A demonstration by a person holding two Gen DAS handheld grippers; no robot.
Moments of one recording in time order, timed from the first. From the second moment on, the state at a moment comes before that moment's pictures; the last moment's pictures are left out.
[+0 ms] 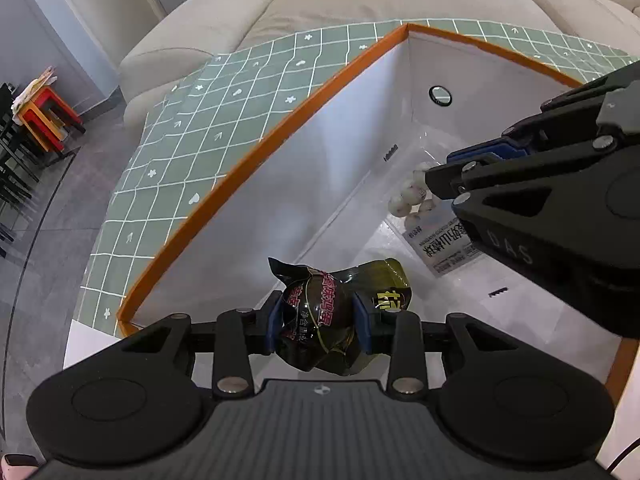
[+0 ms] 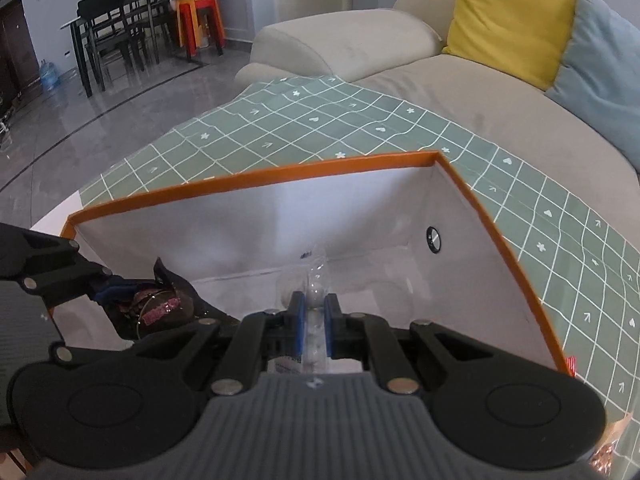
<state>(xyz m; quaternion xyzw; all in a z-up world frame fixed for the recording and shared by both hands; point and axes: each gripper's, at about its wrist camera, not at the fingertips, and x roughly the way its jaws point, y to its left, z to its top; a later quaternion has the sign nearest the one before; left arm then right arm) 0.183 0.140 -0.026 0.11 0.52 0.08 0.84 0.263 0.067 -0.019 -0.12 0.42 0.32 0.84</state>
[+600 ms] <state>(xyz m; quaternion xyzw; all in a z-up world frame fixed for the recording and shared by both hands) 0.177 0.136 -0.015 0.11 0.51 0.09 0.85 0.255 0.064 -0.008 -0.15 0.40 0.30 0.85</state>
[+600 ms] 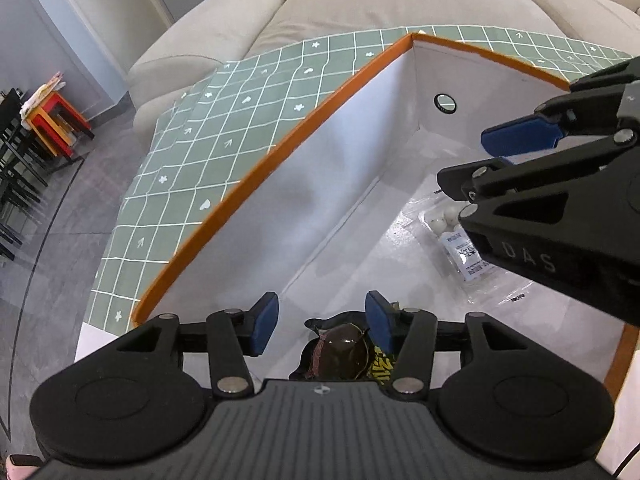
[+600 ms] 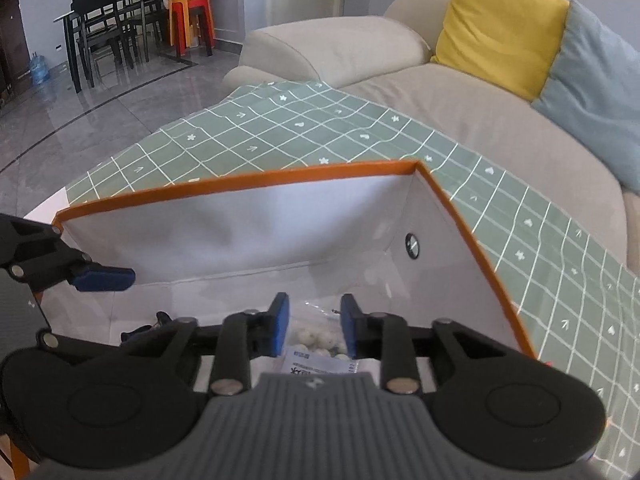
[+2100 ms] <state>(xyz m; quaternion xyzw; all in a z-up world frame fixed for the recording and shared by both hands) 0.040 0.019 0.004 -0.01 0.40 -0.08 0.91 0.046 -0.156 0.022 -0.05 0.39 0.11 0.91</state>
